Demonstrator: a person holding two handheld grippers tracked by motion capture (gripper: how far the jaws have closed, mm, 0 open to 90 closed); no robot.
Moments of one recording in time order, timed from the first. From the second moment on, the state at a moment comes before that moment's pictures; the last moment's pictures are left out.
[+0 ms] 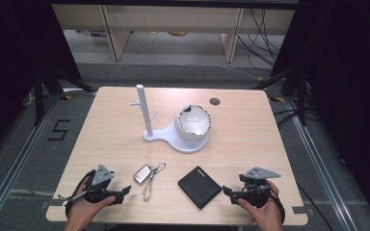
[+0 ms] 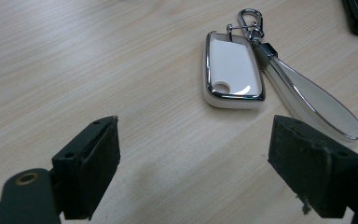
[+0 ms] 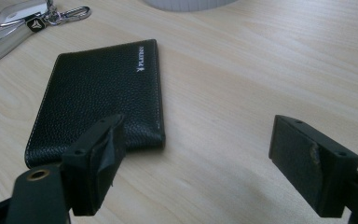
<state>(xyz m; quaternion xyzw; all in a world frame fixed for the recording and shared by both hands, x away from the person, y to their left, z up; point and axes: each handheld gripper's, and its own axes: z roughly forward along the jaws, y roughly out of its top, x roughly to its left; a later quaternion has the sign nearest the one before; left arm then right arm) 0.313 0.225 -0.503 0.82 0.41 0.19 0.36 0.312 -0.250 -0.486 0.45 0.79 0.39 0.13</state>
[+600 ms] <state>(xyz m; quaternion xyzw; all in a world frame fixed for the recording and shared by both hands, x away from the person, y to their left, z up) 0.321 0.198 -0.487 0.82 0.37 0.17 0.40 0.312 -0.250 -0.488 0.47 0.78 0.41 0.09</state>
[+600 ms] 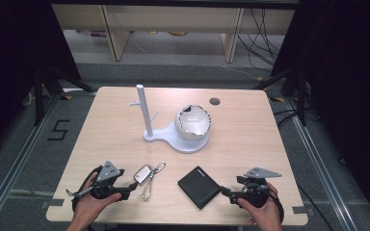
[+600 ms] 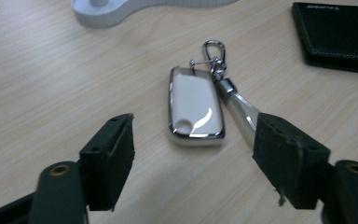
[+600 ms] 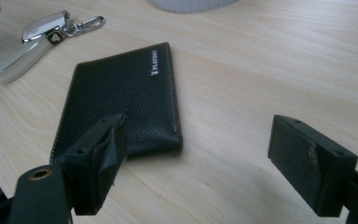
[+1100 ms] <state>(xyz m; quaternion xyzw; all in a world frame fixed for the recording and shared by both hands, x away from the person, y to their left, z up) 0.361 0.124 -0.473 0.88 0.26 0.15 0.37 0.303 -0.245 -0.483 0.47 0.77 0.44 0.05</state>
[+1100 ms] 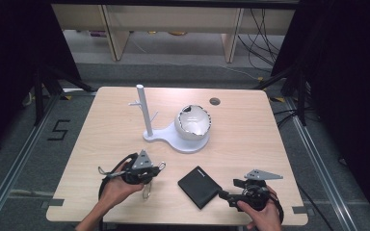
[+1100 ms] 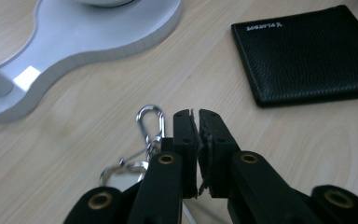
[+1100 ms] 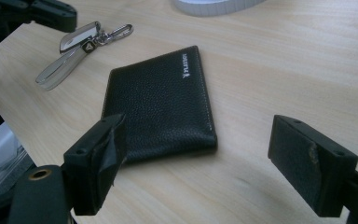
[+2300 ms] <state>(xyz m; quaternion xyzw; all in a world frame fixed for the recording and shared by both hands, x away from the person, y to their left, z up) 0.392 0.037 -0.497 0.93 0.21 0.07 0.30 0.304 -0.243 -0.486 0.47 0.78 0.42 0.04</state>
